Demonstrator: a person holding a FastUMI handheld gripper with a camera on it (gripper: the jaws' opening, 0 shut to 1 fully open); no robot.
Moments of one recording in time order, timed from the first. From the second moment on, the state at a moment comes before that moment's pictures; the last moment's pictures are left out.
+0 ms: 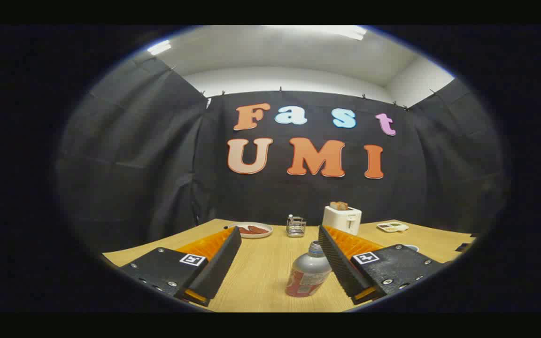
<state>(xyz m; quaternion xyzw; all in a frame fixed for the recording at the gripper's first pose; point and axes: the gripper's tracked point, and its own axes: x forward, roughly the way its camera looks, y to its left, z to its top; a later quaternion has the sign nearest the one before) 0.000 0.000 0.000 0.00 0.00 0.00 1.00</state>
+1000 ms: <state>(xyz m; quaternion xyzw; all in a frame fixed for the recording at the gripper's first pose) -0.001 -0.026 -0.005 0.04 -0.02 -0.02 1.00</state>
